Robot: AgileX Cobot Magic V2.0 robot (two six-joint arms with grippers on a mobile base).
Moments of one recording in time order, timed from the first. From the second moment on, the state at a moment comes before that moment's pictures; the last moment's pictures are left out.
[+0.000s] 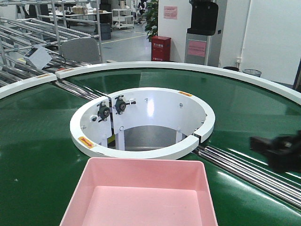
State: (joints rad) left arm -0.11 0.87 -0.95 -0.18 0.54 0.13; right arm 0.24 1.01 -1.05 -0.03 0.60 0.07
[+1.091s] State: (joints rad) left arm -0.26 1.84 -1.25 -0.31 0.64 0.15; right arm 0.29 1.86 -1.30 -0.01 0.74 0.17
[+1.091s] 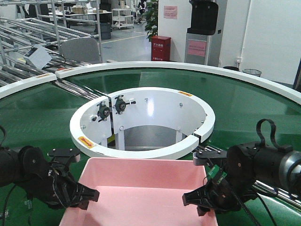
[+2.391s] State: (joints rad) left arm -0.28 1.38 -1.25 -0.34 0.73 0.11; right arm 0.30 1.41 -1.30 0.04 0.84 0.20
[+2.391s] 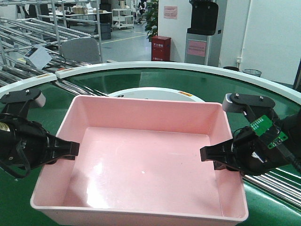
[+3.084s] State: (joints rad) left arm -0.28 1.38 -1.25 -0.34 0.73 0.11; right arm 0.30 1.41 -1.30 0.04 0.84 0.20
